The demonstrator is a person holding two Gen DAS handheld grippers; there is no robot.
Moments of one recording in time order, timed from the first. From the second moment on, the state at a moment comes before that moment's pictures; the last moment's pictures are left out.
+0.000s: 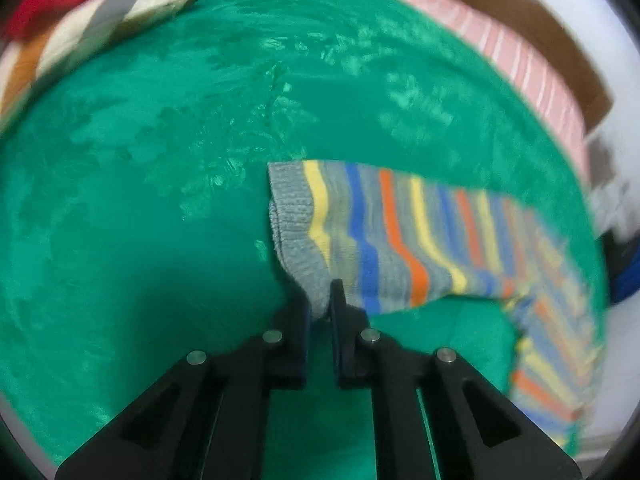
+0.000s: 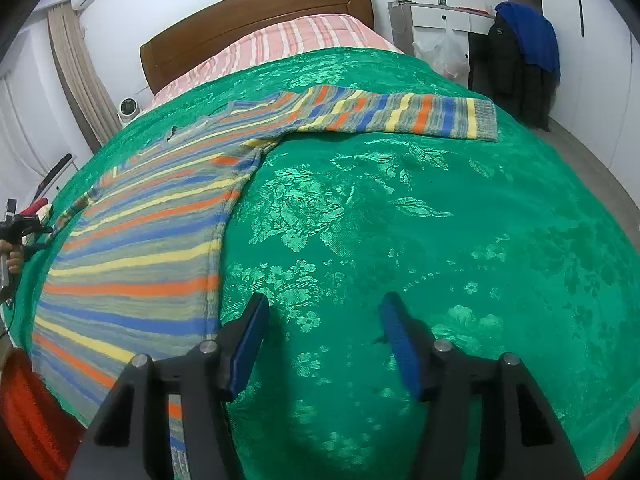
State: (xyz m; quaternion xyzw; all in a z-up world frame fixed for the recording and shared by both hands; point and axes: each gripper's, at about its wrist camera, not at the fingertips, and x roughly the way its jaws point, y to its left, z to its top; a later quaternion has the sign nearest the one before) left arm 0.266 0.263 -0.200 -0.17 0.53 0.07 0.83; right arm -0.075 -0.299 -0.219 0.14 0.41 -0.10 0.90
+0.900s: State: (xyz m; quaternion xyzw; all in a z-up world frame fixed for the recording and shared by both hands) left arm 0.139 0.186 -0.144 -0.05 0.50 -0.03 0.87; right arm -0.073 -0.295 -0.196 0.13 0.41 -0.08 0.90
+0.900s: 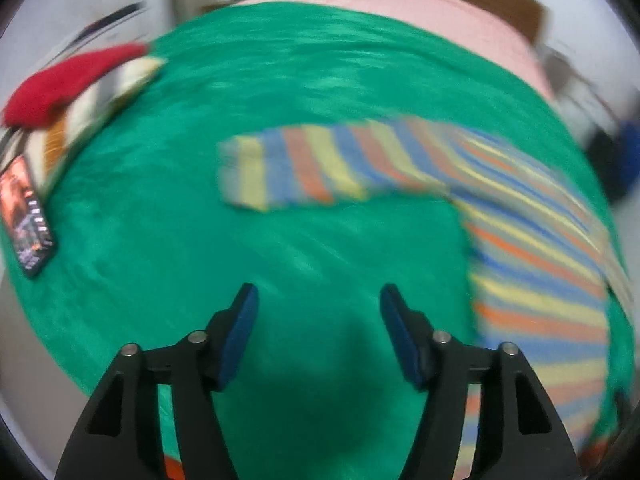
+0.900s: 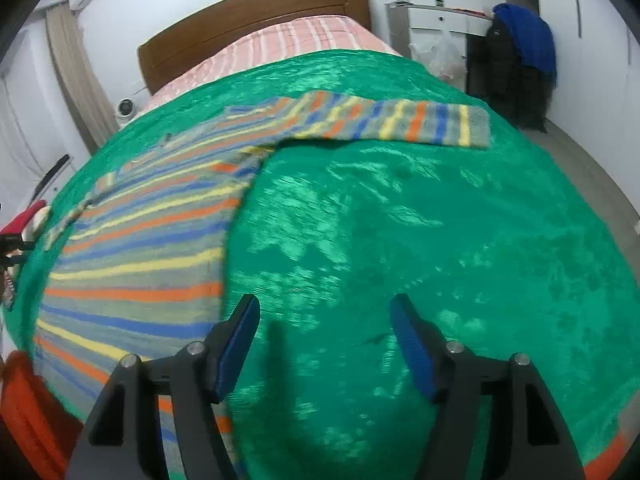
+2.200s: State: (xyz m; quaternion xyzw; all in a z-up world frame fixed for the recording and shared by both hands) left arm 0.009 0.084 -0.222 0.05 0.58 -0.15 0.80; right arm -0.090 -0.227 -0.232 0.09 0.57 0.11 0.81
